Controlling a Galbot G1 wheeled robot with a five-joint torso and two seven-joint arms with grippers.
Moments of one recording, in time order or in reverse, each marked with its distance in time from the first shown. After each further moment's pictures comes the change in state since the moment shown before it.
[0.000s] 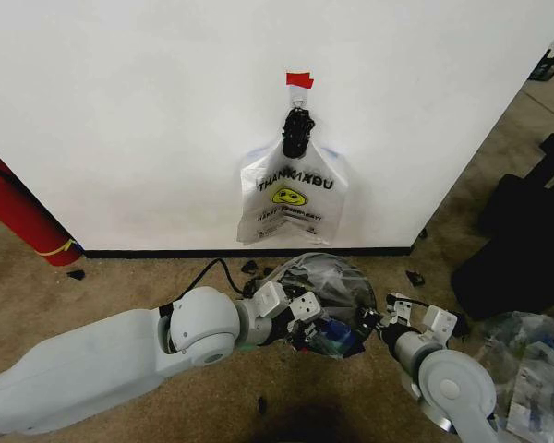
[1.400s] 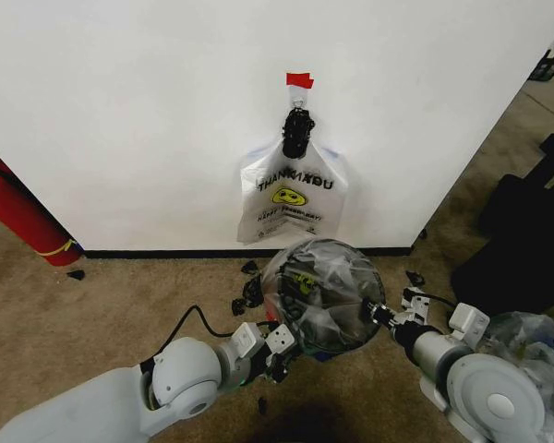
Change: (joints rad) left arm 0.434 0.027 -0.197 0.020 0.171 -0.043 -0.049; right arm -0.048 0.017 0.097 0.176 0.205 -0.056 0.128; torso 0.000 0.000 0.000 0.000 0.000
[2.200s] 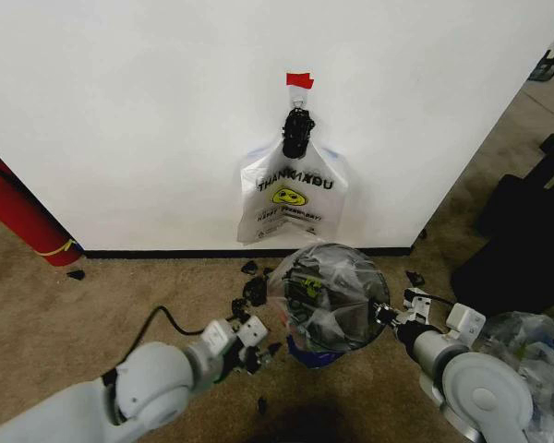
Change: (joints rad) left arm 0.265 0.113 -0.376 -0.155 -0.001 0.043 -0.012; right arm 0.003 -0.034 -0.022 -0.094 -0.196 0.031 -0.143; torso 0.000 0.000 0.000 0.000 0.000
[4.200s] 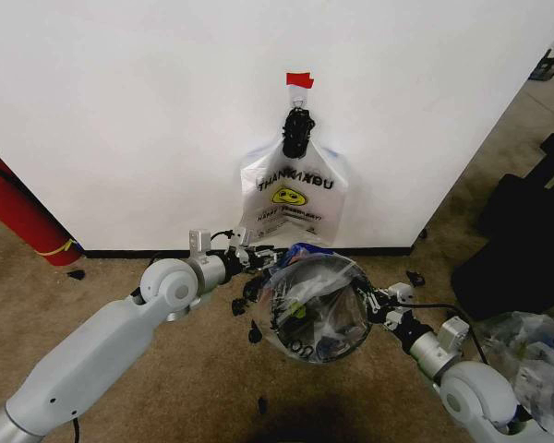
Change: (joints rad) left arm -0.395 -0.248 0.058 0.468 -0.550 -0.235 0.020; right arm -0.008 -0.229 -0.075 -0.252 -0.497 0.548 -0.765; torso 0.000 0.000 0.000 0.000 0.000
